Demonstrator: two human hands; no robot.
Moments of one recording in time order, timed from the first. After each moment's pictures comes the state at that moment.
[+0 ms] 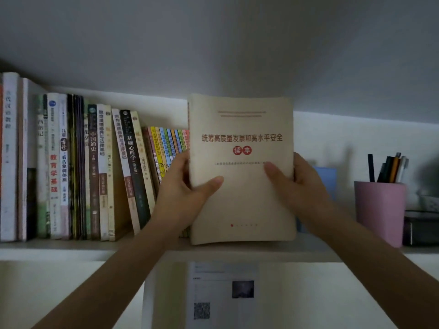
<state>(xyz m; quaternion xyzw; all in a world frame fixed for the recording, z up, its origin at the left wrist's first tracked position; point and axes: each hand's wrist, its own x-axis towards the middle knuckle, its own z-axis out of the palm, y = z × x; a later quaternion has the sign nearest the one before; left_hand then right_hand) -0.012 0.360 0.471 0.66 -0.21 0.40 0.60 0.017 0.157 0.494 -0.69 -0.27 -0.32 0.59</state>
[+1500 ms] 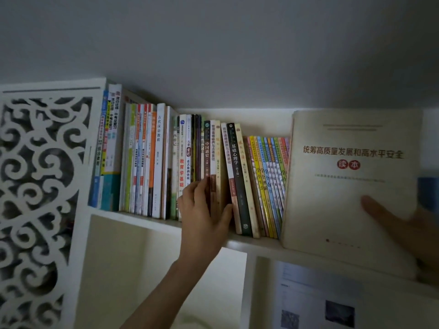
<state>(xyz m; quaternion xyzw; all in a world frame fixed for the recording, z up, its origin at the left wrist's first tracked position) -0.045 0.464 0.403 0.73 0.05 0.62 0.28 0.032 0.163 0.456 -0.69 -0.23 -0.16 0.67</state>
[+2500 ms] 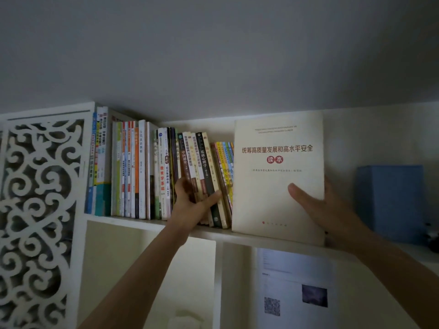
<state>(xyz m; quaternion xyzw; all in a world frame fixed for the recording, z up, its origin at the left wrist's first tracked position) -0.054 0.439 0.434 0.69 -0.01 0.43 0.58 0.041 0.175 0.450 -0.70 -0.34 -0.17 0.60</state>
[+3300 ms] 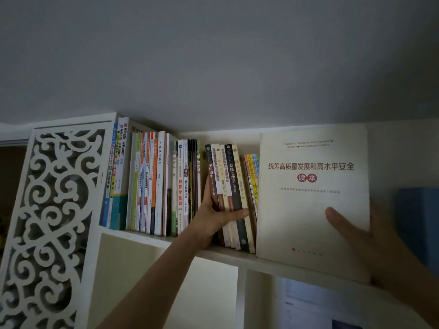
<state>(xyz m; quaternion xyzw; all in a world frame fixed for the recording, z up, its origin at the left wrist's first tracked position) -0.022 0.473 0.452 0.70 -0.14 0.36 0.60 0.026 0.183 0.450 -0.68 -0.34 -0.20 0.62</state>
